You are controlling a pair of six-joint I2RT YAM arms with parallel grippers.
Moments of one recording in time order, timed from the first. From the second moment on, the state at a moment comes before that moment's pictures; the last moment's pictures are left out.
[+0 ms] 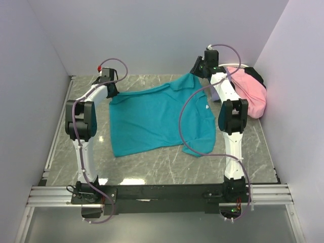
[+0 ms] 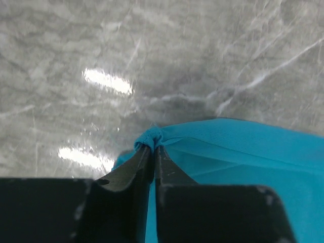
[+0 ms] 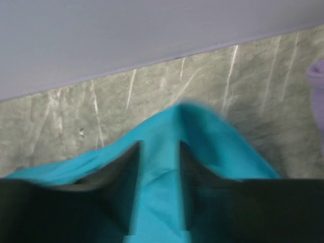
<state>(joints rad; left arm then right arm) -0.10 2.17 1.71 -0.37 -0.24 -0.41 0.13 2.42 2.29 -0.43 -0.11 0.47</state>
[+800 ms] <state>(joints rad) -0.23 1.52 1.06 -0.19 0.02 -0.55 0.16 1.58 1.25 -0.37 -0.18 0.48</state>
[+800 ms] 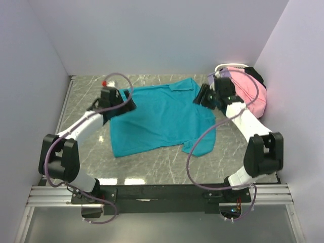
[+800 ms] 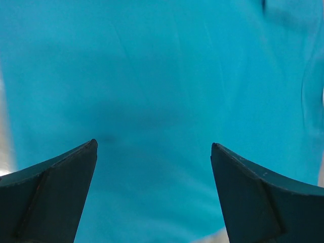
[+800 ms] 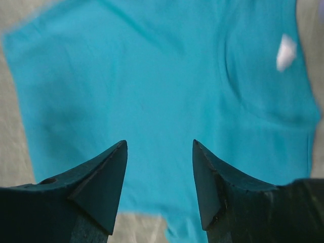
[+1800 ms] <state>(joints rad) -0.38 1.38 0.62 -0.11 0.02 -0.65 0.45 1.32 0.77 -0.49 0.09 0.52</state>
